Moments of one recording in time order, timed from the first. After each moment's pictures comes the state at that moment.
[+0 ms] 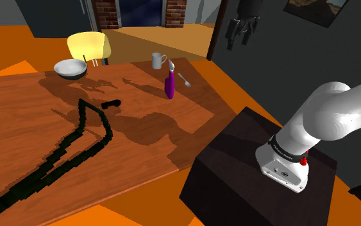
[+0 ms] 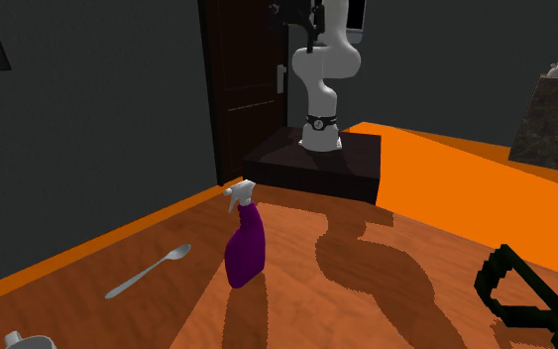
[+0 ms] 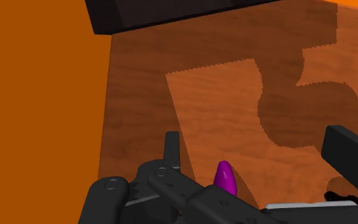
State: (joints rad) arm 0.02 -0.59 -0.03 -2.35 -0.07 1.72 0.15
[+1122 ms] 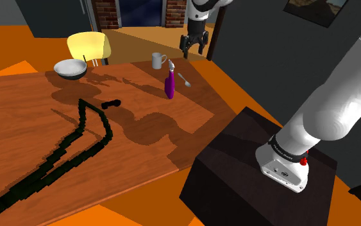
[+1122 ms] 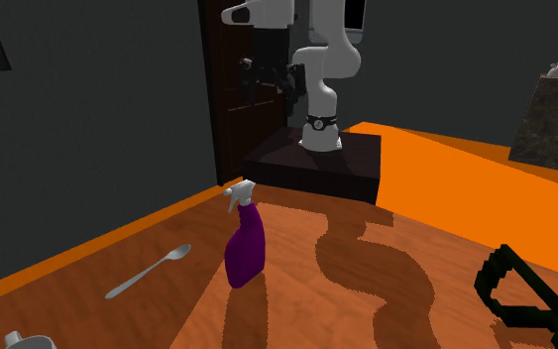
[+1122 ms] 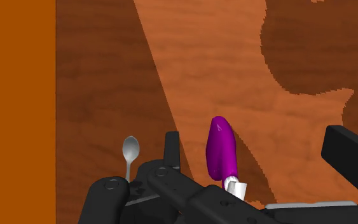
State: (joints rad) arm 0.02 0.08 -0.03 -1.98 -0.04 1.99 0.20
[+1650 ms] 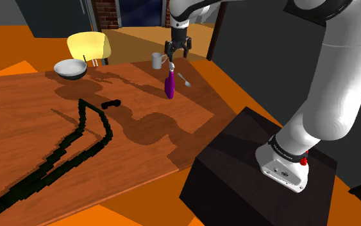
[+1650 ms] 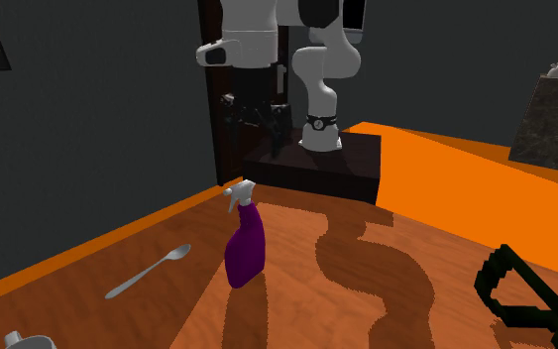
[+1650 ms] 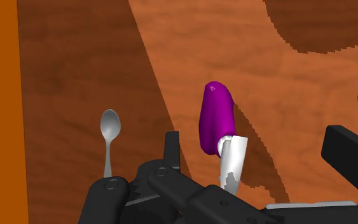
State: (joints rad) arm 0.02 0.41 -0.03 -1.67 -0.03 1.99 0.21
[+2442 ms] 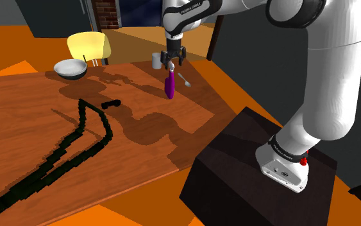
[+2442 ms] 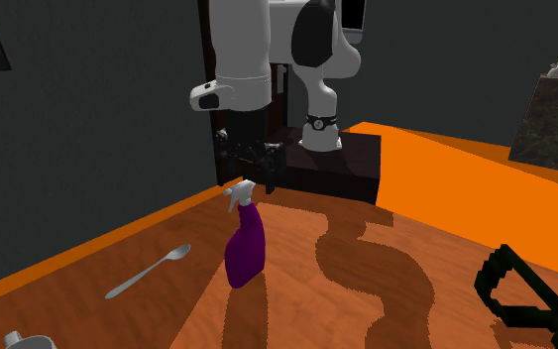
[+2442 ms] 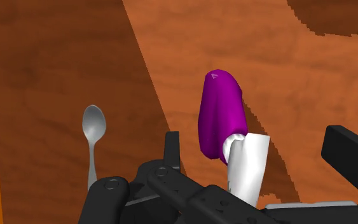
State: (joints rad) arm 0.02 0.57 -0.03 -1.58 -0.02 2.06 0.21
